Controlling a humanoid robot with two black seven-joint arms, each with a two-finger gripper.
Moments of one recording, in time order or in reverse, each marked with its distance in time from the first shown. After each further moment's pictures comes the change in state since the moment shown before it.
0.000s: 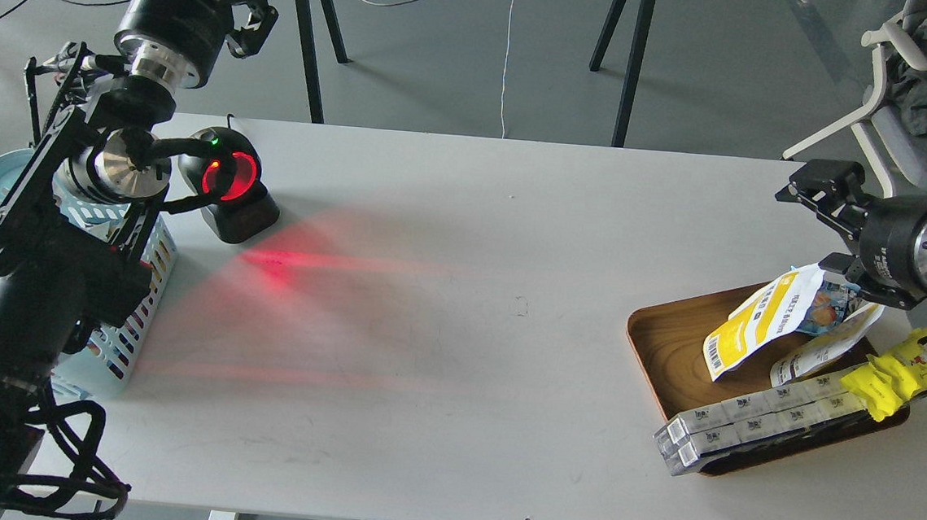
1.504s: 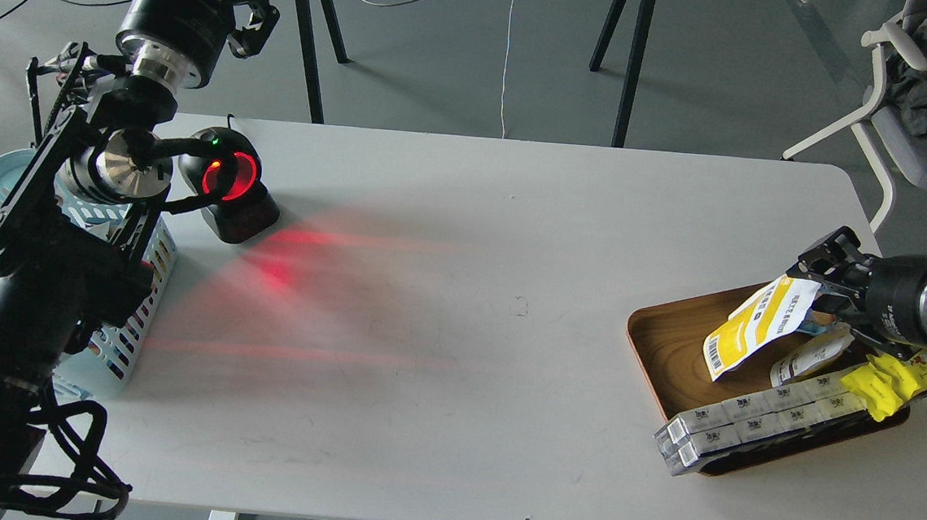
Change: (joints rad) left arm 0.000 -0.003 0.000 0.000 0.000 0.001 0.000; right arm -0.110 -0.017 -0.022 0.000 -0.060 0.023 0.005
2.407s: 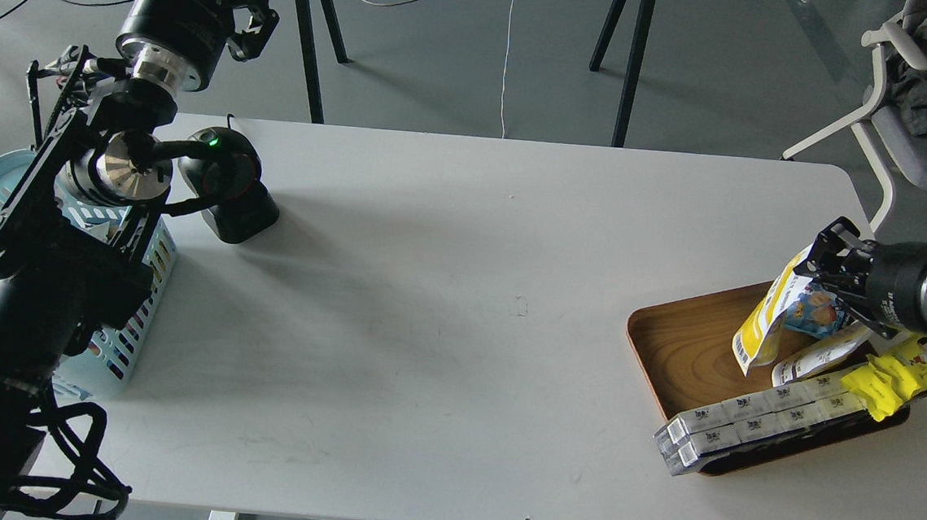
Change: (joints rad) left arm 0.005 0.000 0.000 0.002 0.000 0.000 0.000; right arm -0.008 -0.033 0.074 -0.001 -0.003 -0.011 0.014
